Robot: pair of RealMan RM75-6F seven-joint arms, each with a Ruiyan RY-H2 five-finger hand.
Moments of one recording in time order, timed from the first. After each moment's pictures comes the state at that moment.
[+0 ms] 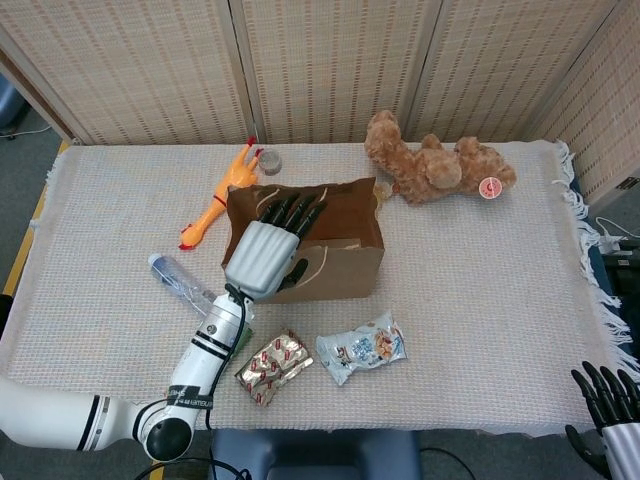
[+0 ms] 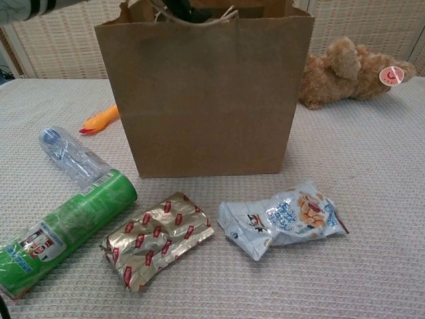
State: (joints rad) left arm -1.08 -1.41 -0.40 -2.02 0.76 1.32 0.84; right arm -0.22 -1.34 -0.10 -1.06 -1.76 1.86 0.16
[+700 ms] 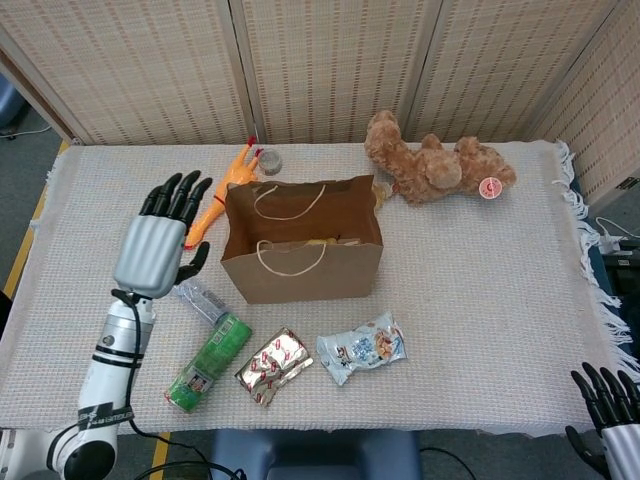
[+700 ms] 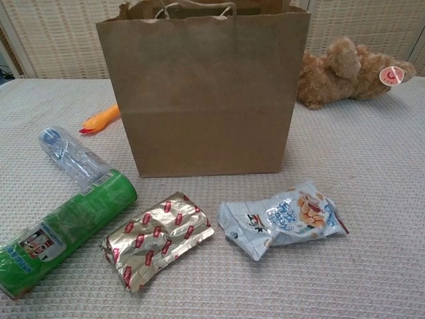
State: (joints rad) left arm -0.81 -1.11 -0.30 -2.19 0.89 1.48 0.71; right arm -0.22 -1.34 -0.10 -1.05 -1.76 1.86 0.14
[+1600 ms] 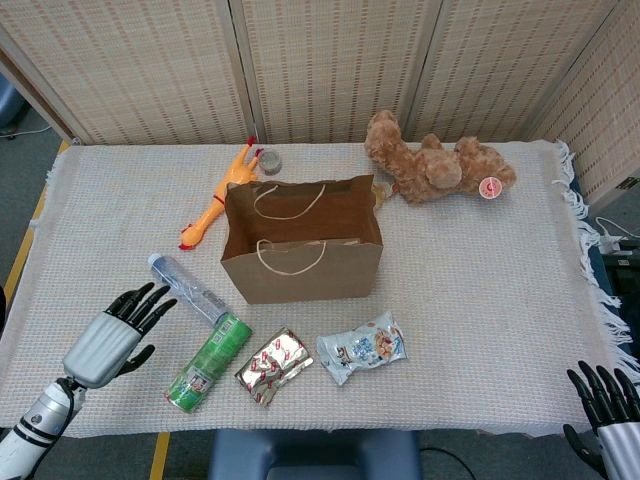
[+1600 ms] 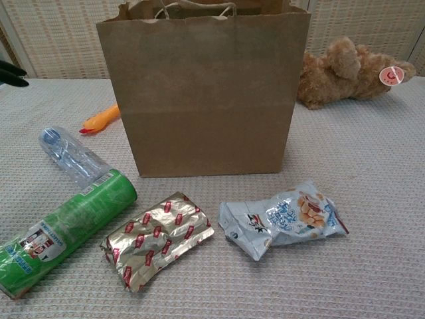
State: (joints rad) left arm -0.41 -1.10 0.10 -1.61 1.74 1.39 0.20; right arm -0.22 -1.34 -0.10 -1.07 -1.77 1.86 0.11
